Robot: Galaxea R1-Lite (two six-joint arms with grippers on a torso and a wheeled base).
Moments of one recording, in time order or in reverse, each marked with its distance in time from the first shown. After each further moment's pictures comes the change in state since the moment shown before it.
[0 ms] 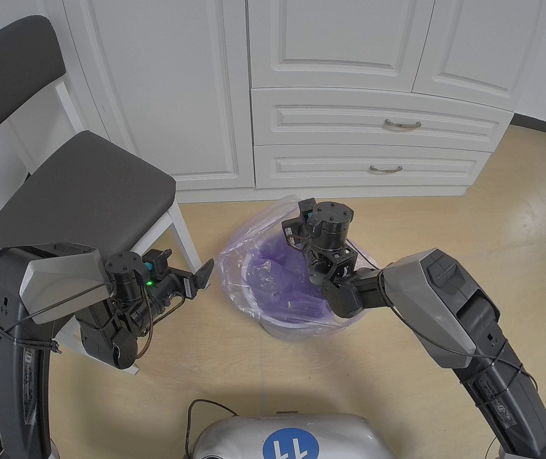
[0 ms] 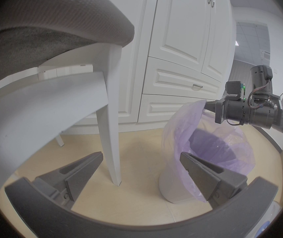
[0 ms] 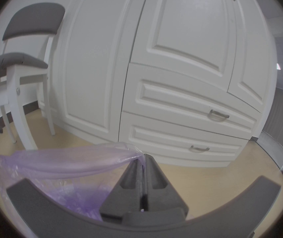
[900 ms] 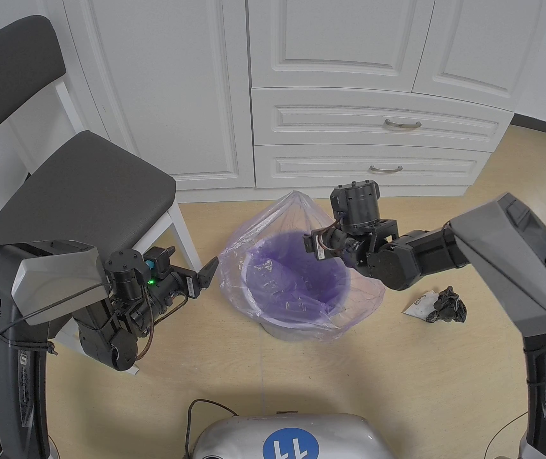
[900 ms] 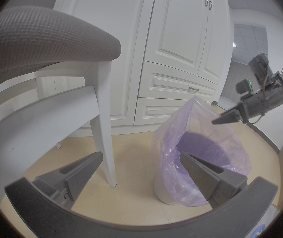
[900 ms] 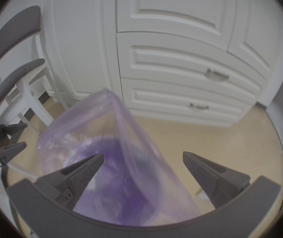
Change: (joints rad) left arm -0.026 -0.042 0.033 -0.002 0.003 -0.004; right arm -0.031 -0.392 0.410 0.506 0.097 0.348
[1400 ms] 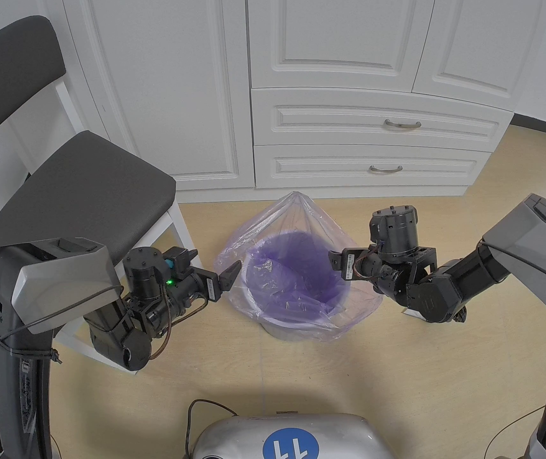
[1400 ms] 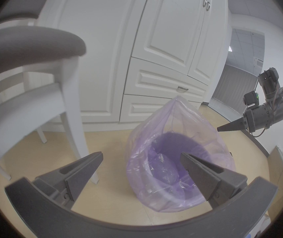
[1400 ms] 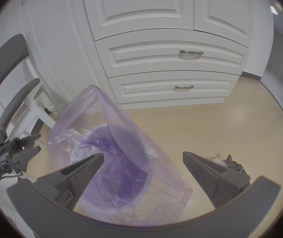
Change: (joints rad) left arm -0.078 -0.023 -0.036 0.093 -0.015 -0.050; right arm -0.031 -0.172 0.450 -0.263 0.033 0.206
